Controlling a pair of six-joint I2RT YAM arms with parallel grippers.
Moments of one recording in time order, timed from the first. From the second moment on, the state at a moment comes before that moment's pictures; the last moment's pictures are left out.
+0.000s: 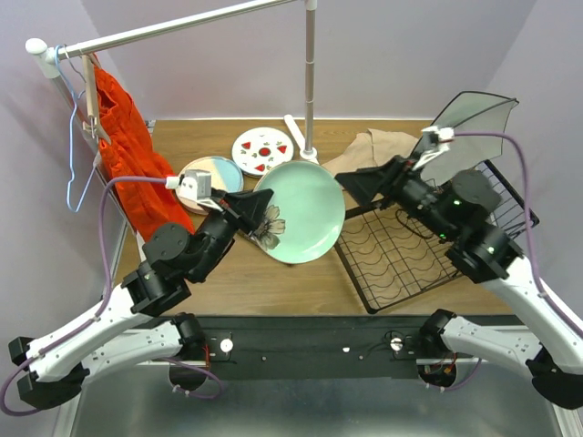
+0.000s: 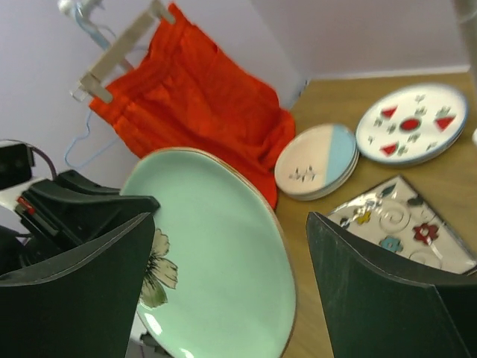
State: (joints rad) left arm -1.01 0.72 0.92 0.03 -0.45 -0.45; right arm 0.73 0.88 1.21 -0.21 -0.01 0.60
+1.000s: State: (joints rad) left arm -1.01 0.58 0.89 -0.27 -0.62 -0.53; right arm 0.73 1.02 1.04 -0.05 -0.16 0.73
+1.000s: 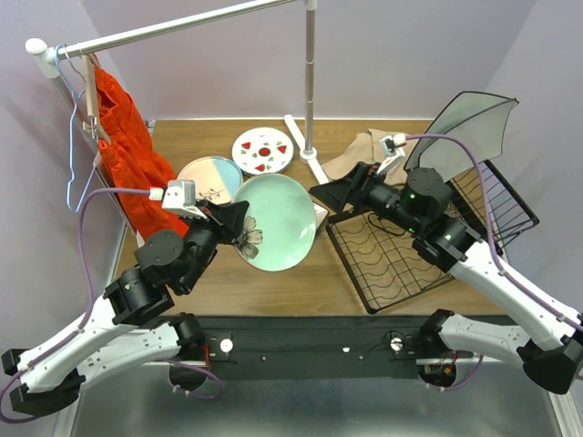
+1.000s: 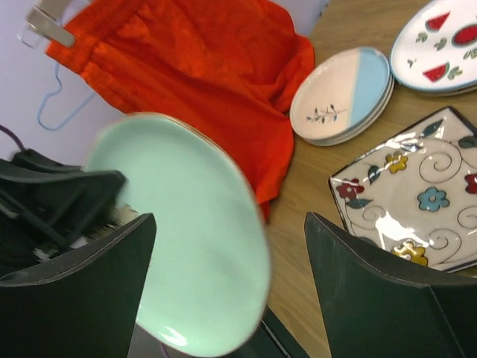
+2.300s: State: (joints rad) left arm -1.01 0.49 0.90 -0.25 -0.57 -0.58; right arm 0.73 1.16 0.87 0.41 -0.64 0.88
